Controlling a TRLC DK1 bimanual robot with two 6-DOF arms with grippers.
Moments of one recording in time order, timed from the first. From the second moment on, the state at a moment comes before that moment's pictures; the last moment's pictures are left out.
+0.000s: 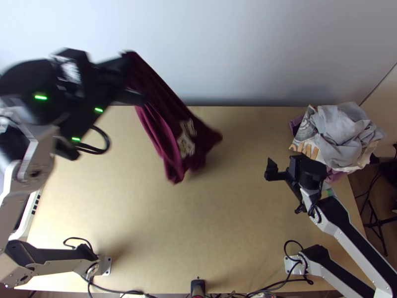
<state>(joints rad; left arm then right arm) -0.66 1.42 2.10 -0.65 -0.35 -0.11 0.34 0.94 0.58 -0.11 0.19 0.13</state>
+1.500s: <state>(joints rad) -0.93 1.59 1.74 -0.24 -0.48 -0.12 0.29 0.74 0.41 -0.16 0.19 0.16</state>
